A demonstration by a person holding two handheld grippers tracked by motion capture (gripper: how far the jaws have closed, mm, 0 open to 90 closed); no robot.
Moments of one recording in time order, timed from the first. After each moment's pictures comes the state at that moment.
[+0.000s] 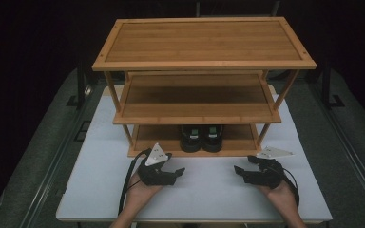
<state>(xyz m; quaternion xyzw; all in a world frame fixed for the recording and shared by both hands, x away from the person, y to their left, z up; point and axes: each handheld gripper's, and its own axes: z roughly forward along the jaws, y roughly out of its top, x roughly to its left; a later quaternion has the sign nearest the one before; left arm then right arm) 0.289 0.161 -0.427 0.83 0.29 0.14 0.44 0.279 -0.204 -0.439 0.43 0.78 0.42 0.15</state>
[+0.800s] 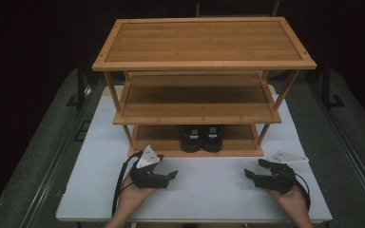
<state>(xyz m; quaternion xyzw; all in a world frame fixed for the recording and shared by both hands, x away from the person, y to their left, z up) 0.282 0.183 -0.429 0.83 0.31 0.14 0.44 0.267 -0.233 -0.447 0.45 0.78 0.41 0.15</state>
